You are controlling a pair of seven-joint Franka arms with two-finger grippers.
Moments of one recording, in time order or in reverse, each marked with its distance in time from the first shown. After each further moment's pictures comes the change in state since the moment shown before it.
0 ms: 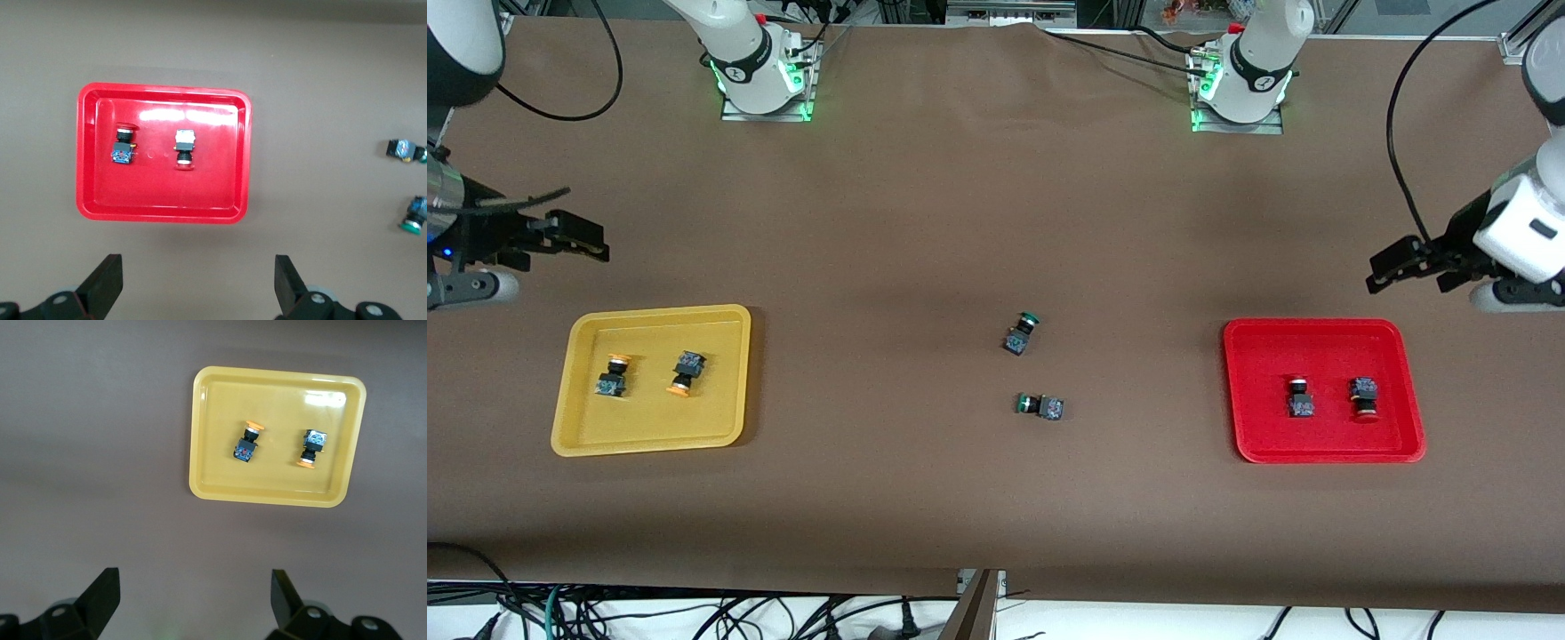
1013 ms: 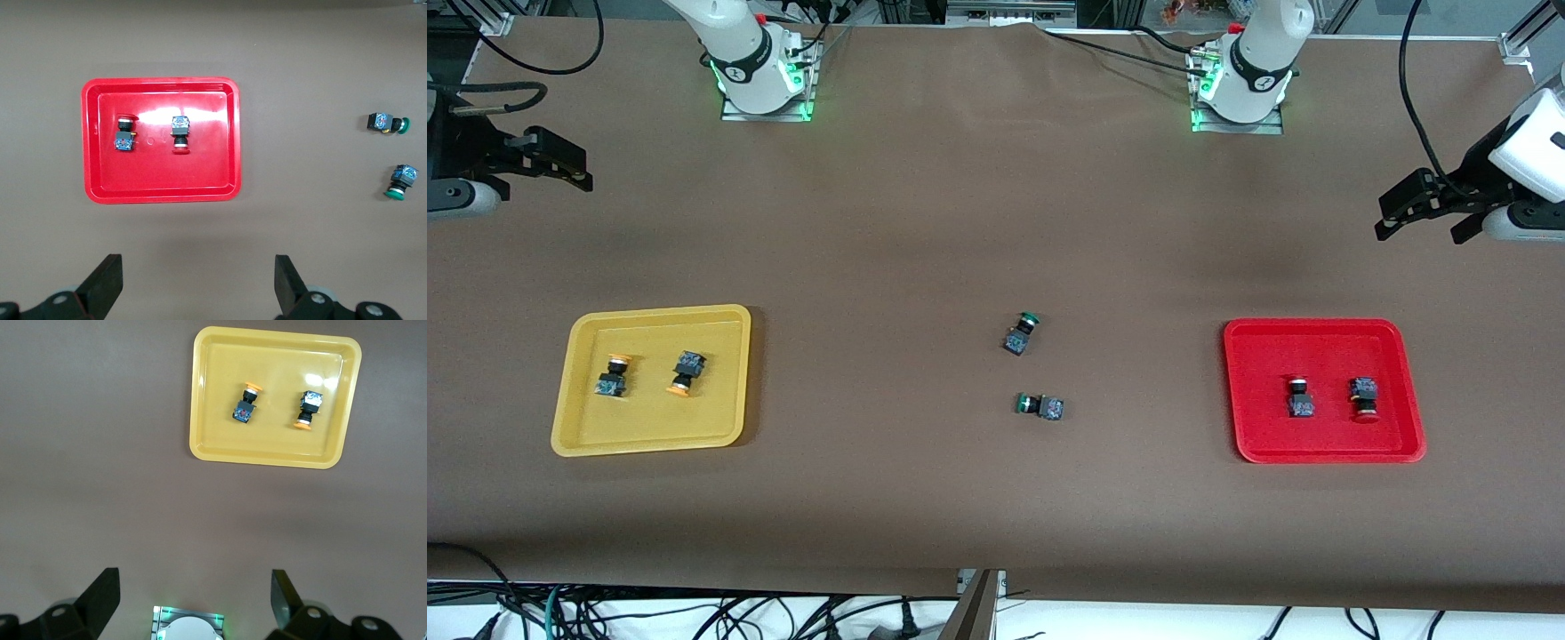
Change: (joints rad) left arm -0.136 -0.102 0.120 -0.025 0.000 -0.071 0.035; right arm -0.010 -0.168 0.012 -0.147 -0.017 -0.059 -0.002
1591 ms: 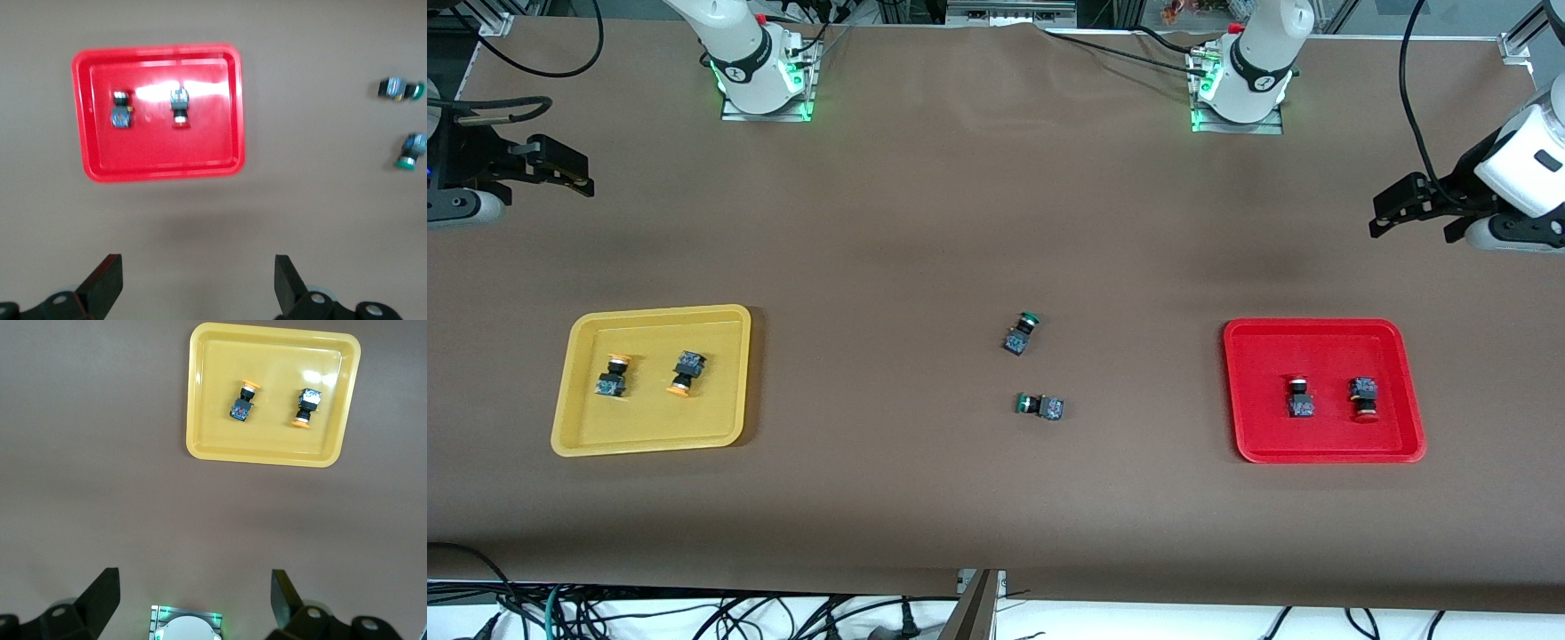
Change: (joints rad) left arm 0.000 0.029 0.003 0.020 0.005 -0.110 0.038; right arm -0.001 0.013 -0.001 0.000 -0.008 0.002 0.000
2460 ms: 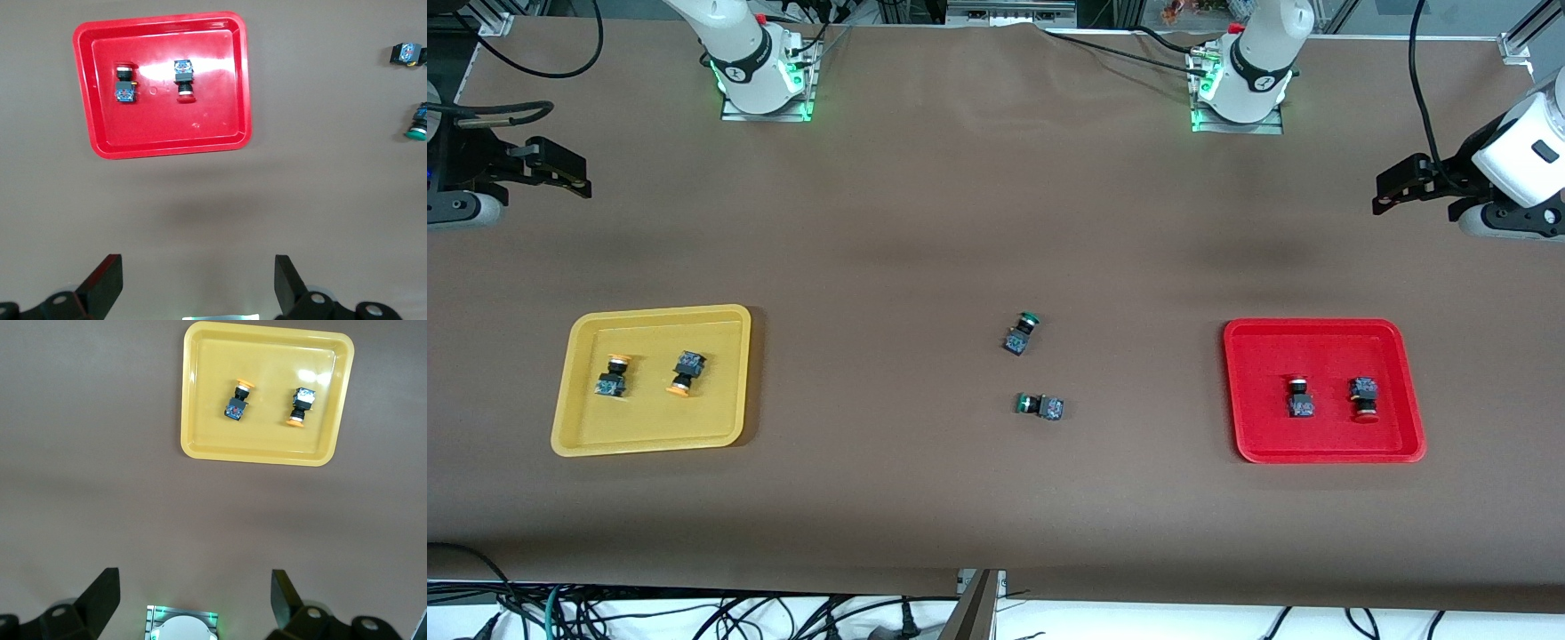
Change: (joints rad) left arm 0.000 0.000 -0.001 0.032 0.029 -0.083 0.018; right arm 0.000 0.000 0.000 0.000 -0.015 0.000 0.000
